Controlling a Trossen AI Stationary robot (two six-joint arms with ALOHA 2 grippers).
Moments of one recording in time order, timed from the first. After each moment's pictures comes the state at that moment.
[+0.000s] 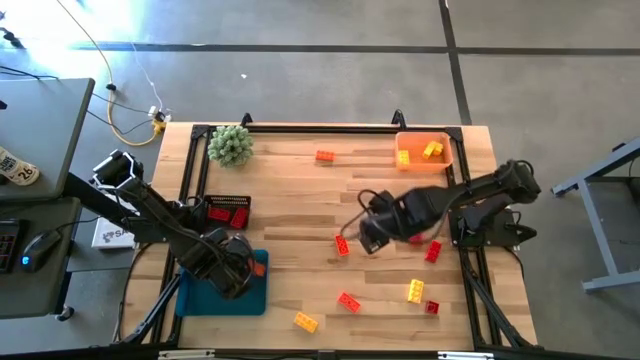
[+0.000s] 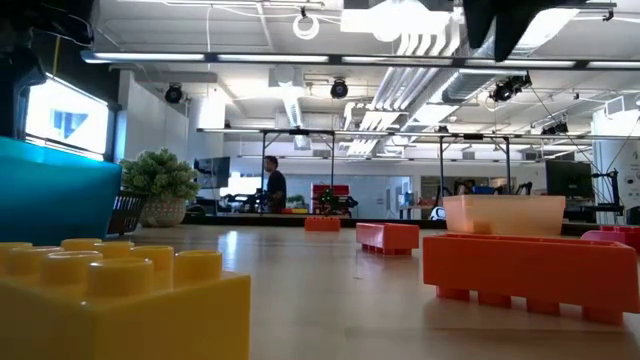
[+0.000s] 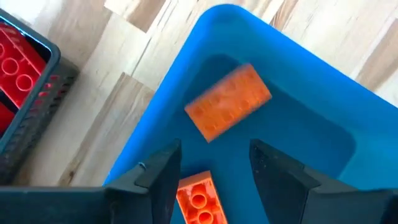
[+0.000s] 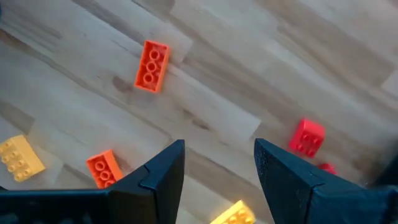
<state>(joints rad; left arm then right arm) -0.62 1.41 0.91 -0.96 -0.27 -1.28 0.32 1.63 1.61 -1.41 0.17 1.32</state>
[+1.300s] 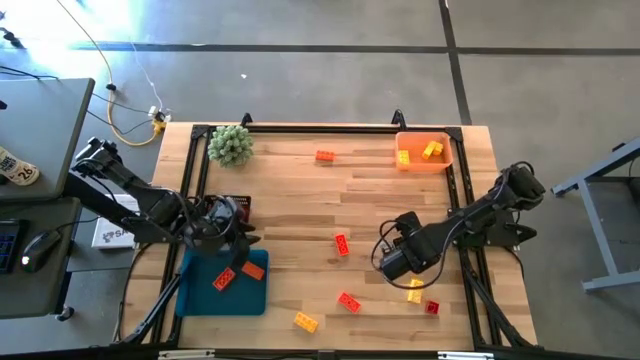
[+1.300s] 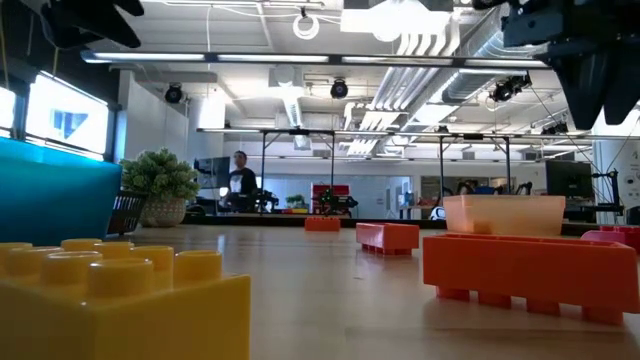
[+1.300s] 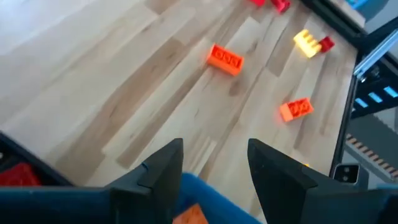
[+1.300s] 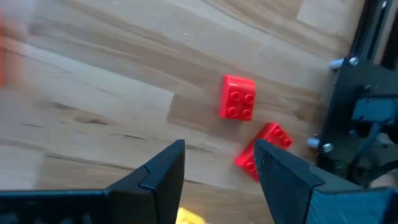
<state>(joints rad) -0.46 1.03 0.92 -0.80 -0.52 -1.09 0.50 1.62 1.26 -1.45 0.21 1.75</state>
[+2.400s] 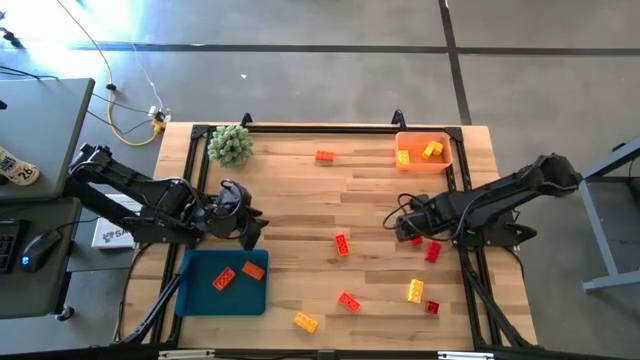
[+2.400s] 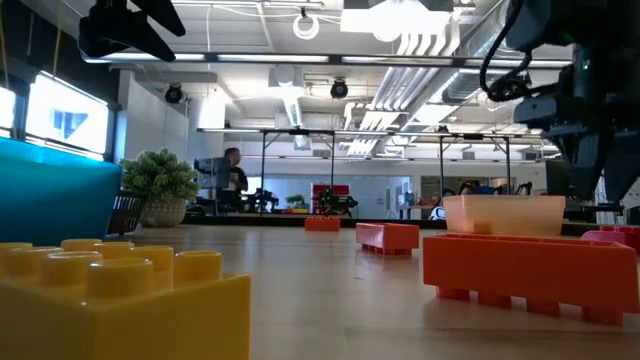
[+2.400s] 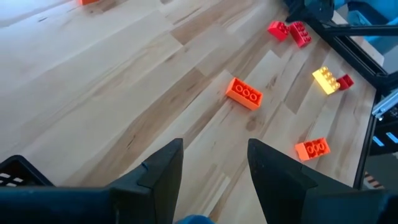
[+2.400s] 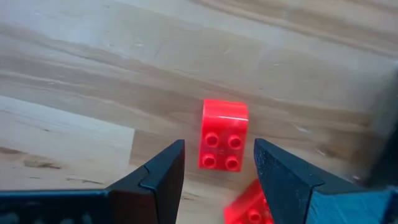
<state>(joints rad) -0.29 1.03 0.92 -0.76 -0.50 -1.03 0.23 1.22 0.69 -0.98 0.09 1.54</state>
